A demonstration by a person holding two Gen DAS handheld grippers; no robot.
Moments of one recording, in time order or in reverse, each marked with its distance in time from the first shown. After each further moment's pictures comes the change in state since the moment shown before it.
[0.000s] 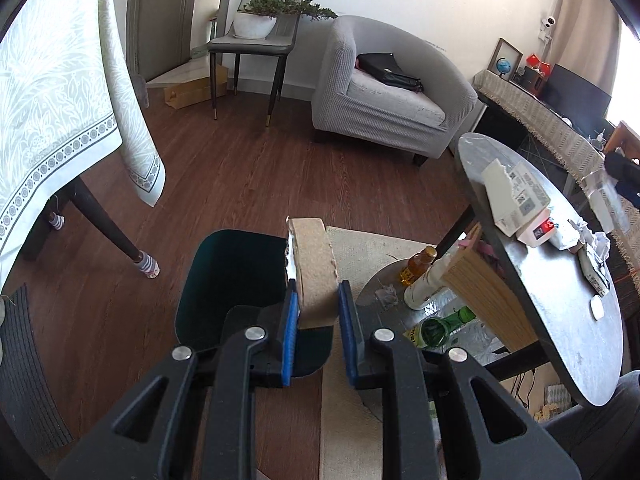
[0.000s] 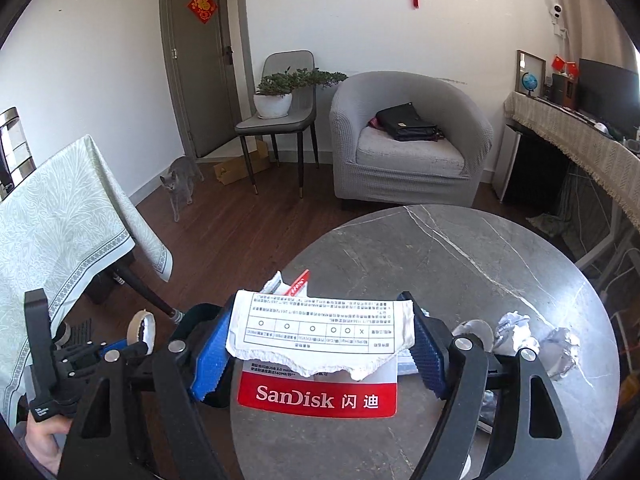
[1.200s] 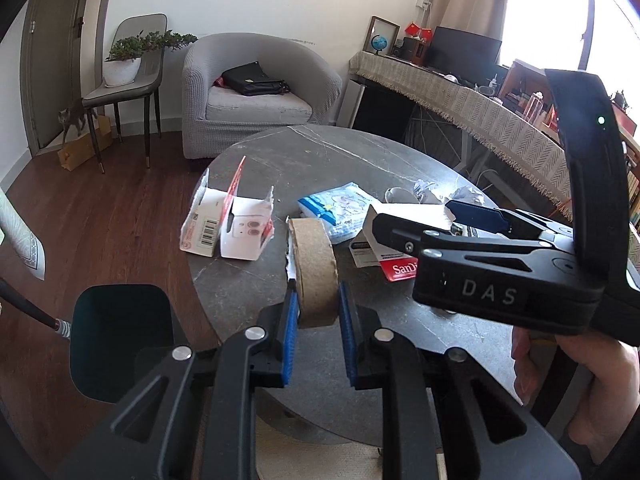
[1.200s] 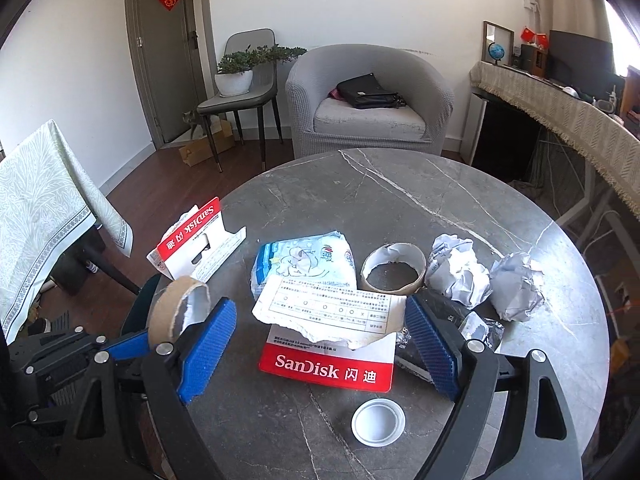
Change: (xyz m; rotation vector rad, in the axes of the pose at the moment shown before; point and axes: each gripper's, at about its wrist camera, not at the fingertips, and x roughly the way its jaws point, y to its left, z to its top) left arm -0.023 -0.185 -0.009 0.262 -0.050 -0.280; right arm 0.000 -0.077 -0.060 0.094 0.079 -0.164
